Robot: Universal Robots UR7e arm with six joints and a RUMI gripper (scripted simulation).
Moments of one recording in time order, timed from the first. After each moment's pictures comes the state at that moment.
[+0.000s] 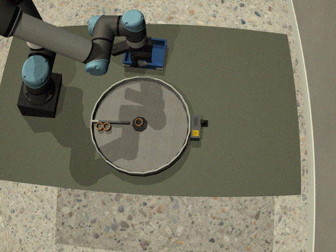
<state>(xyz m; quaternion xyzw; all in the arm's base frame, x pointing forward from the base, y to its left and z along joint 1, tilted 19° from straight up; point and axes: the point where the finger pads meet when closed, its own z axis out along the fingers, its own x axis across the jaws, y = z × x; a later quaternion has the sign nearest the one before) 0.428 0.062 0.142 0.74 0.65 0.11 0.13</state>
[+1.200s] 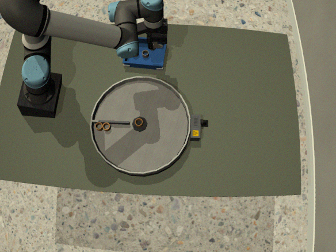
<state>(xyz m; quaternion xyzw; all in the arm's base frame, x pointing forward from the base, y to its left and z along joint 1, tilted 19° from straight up) 0.492 0.143 0.159 0.74 0.65 0.10 0.13</state>
